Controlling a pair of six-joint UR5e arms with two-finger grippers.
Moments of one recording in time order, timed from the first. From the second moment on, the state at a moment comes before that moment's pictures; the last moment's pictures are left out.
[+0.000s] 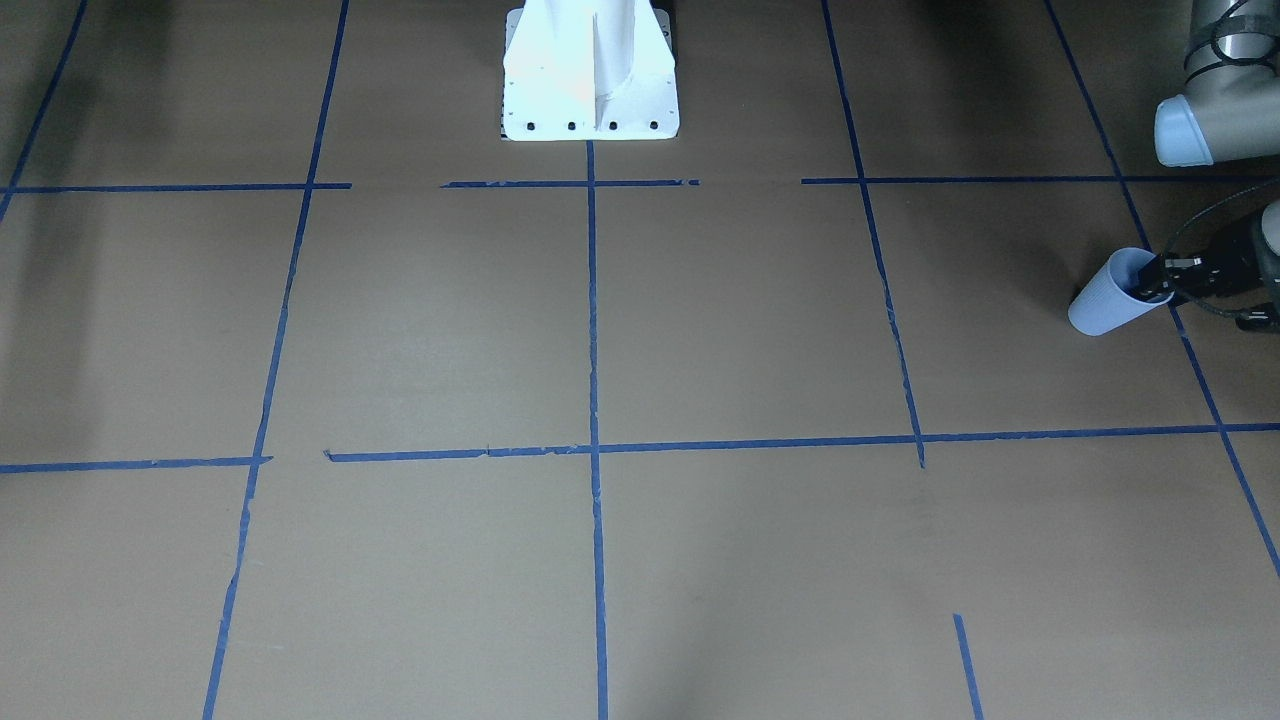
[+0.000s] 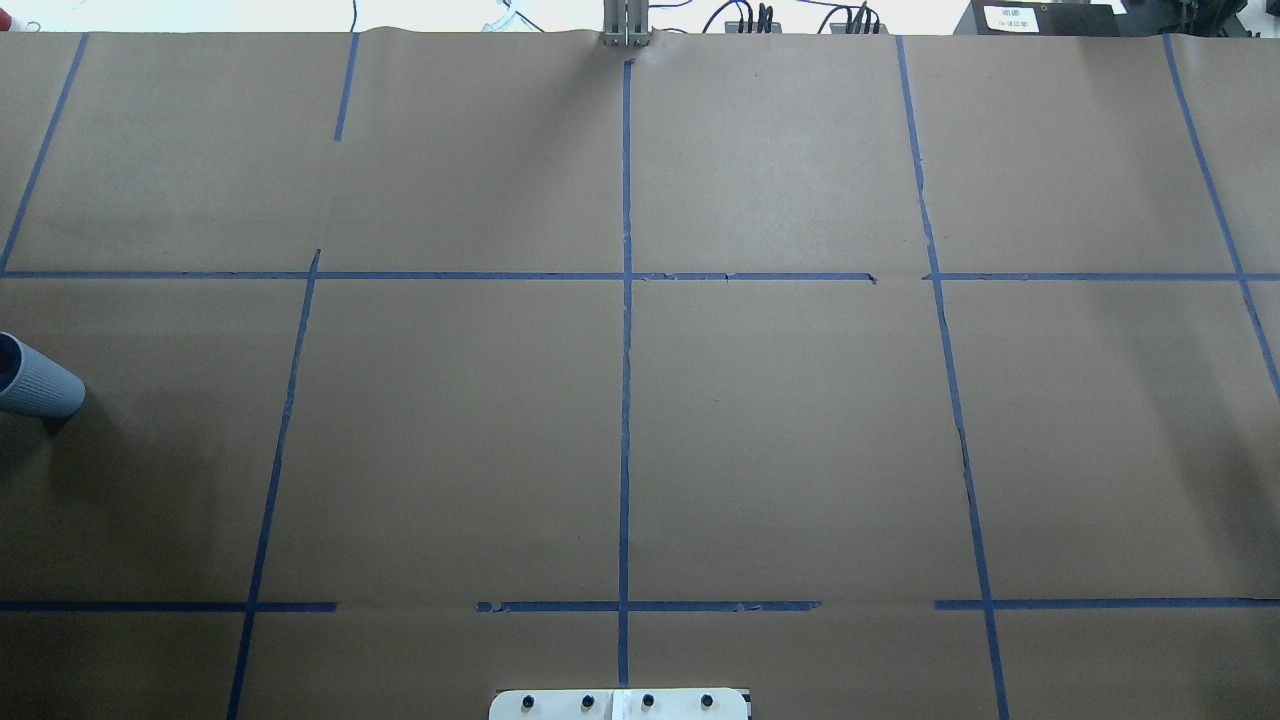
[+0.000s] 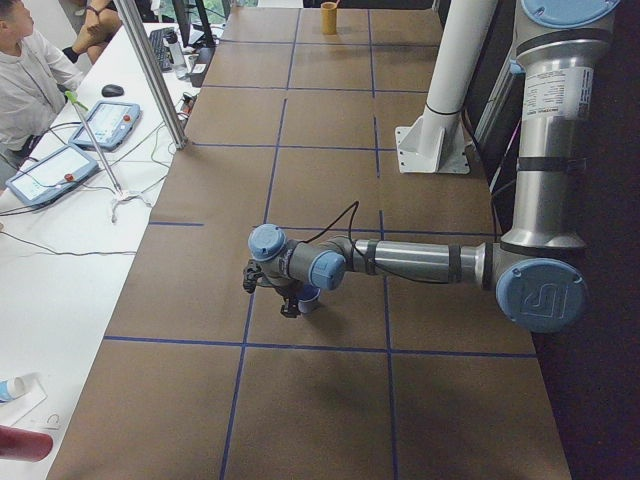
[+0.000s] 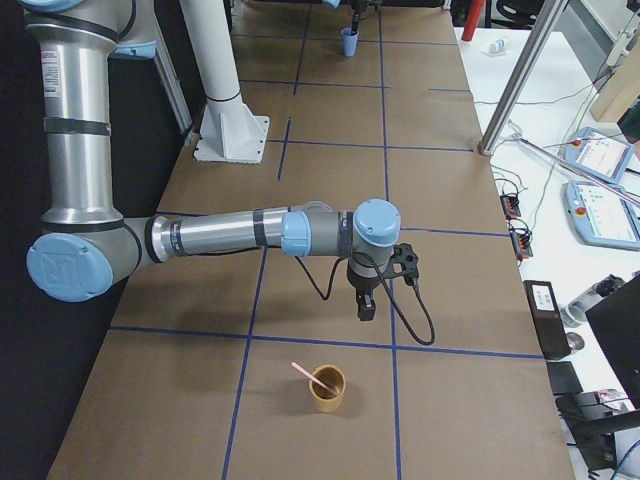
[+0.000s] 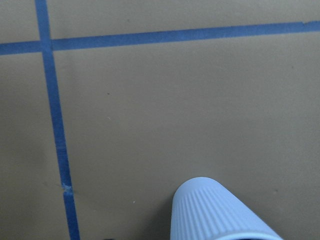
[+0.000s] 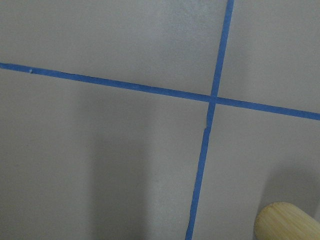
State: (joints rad) left arm -1.21 -1.57 -1.56 -1.79 -2.40 -0.36; right arm 1.52 -1.59 1.75 -1.69 2.37 -0.10
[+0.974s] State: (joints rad) left arm -0.84 -1.98 -1.82 -1.77 -2.30 -1.26; right arm 1.50 -1.59 1.75 -1.69 2.39 -0.09
